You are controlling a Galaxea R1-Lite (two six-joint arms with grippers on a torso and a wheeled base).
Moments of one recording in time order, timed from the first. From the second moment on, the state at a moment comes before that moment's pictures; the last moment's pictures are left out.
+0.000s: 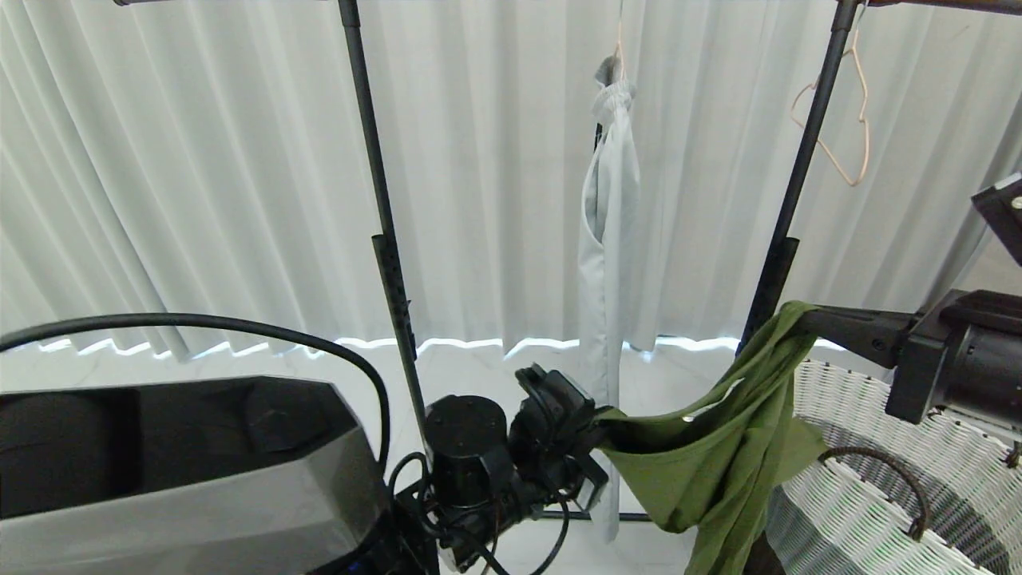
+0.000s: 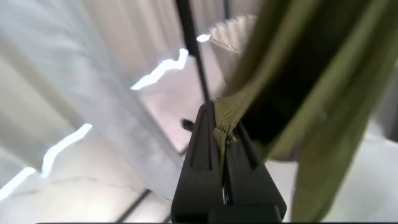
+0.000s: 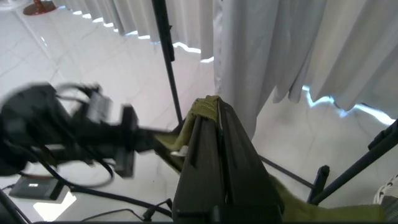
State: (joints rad) left arm -0.78 2.18 -0.65 -1.45 -0.12 0.21; right arm 0.59 1.21 -0.73 -0.33 0.14 0.10
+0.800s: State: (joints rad) left arm -0.40 1.58 -0.66 -0.90 -0.32 0.21; right arm 0.63 1.35 -0.93 -0.33 0.17 0.10
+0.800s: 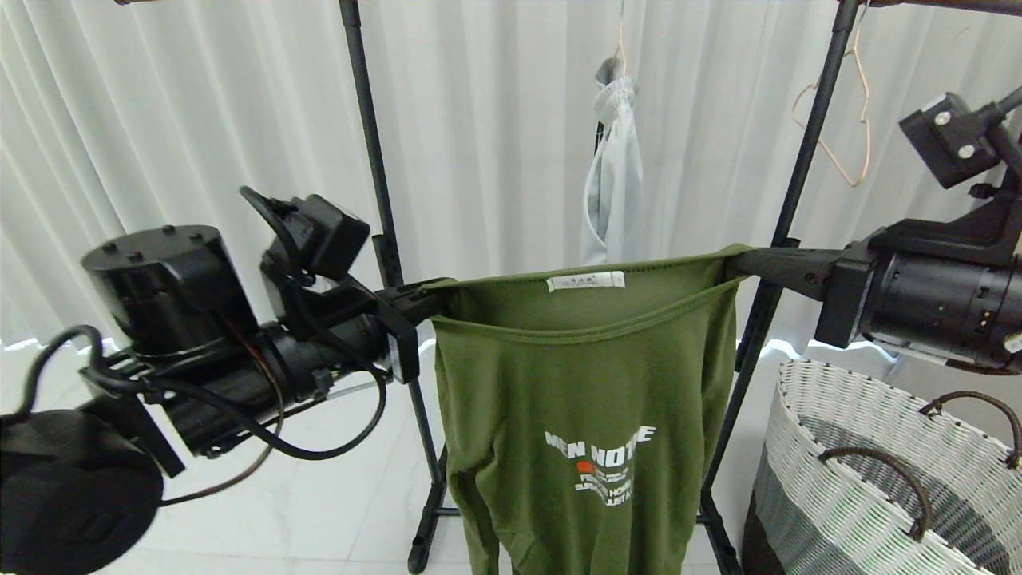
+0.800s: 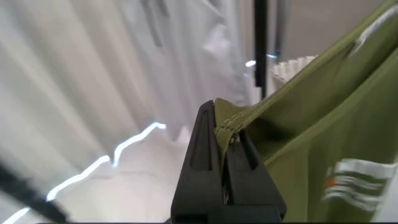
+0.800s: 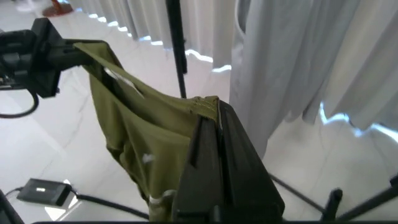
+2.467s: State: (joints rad) left arm -0.39 1.31 -1.00 -0.43 -0.37 0.16; right arm 0.57 1.29 -1.20 -0.10 0.18 0.06
